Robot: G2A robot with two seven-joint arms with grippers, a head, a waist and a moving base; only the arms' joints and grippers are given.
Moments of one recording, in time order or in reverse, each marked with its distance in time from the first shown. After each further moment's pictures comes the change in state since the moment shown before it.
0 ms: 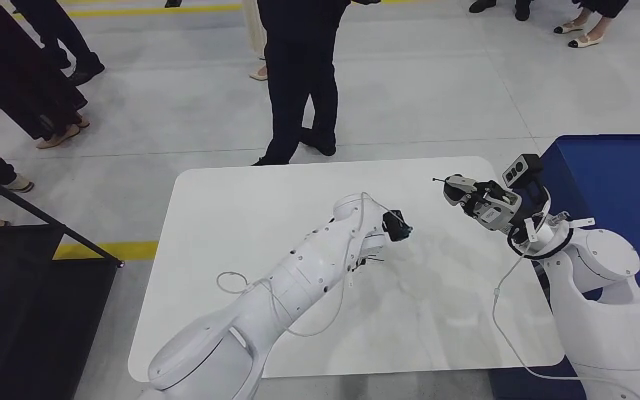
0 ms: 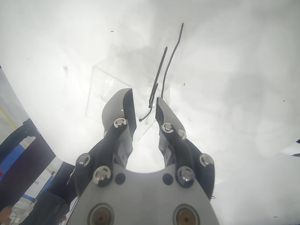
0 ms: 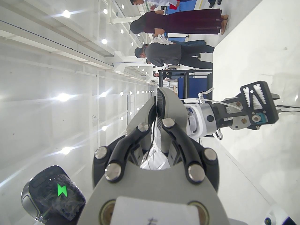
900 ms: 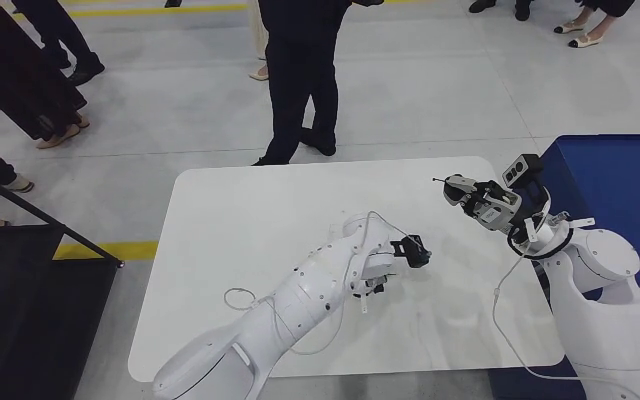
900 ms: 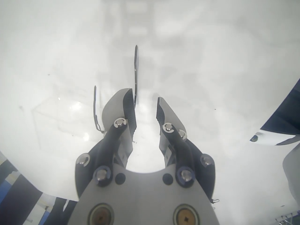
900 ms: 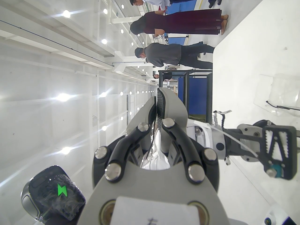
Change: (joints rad) left arm 0.092 0.012 0.000 -0.103 -0.139 -0.018 -0.036; right arm 0.000 0.000 0.000 0.000 0.000 0.000 0.000
